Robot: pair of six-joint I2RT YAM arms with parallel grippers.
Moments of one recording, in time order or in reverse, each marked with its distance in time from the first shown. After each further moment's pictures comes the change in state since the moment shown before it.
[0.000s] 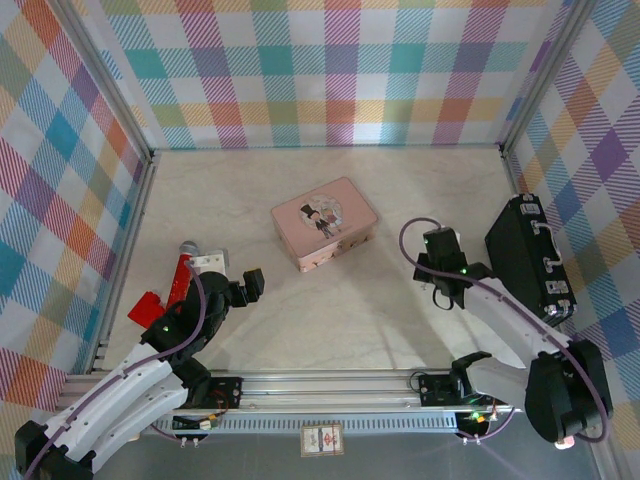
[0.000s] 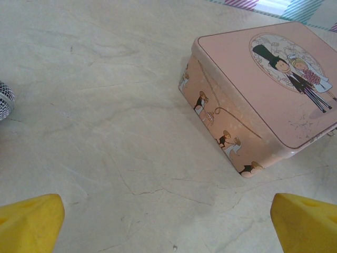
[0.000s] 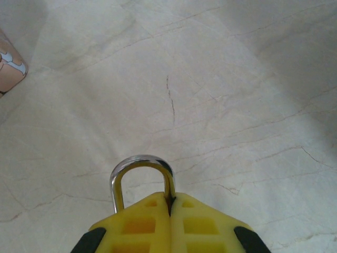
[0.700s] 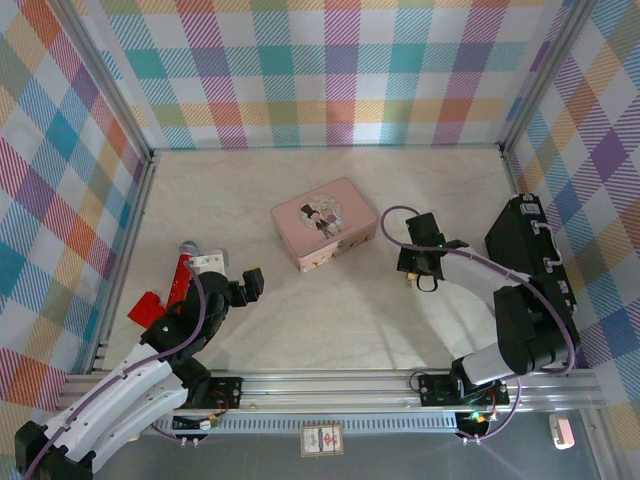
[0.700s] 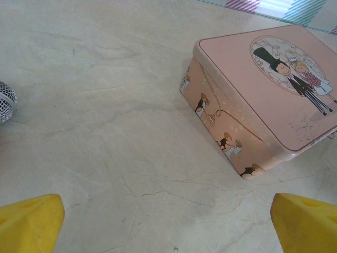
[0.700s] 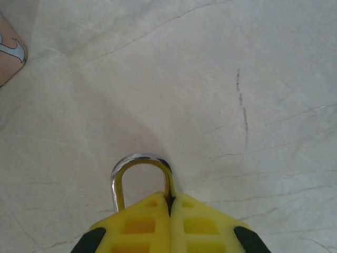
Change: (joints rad) left arm 0.000 -0.004 0.000 0.001 -0.008 0.000; right arm 0.000 0.348 0.126 0.093 -0.130 0.019
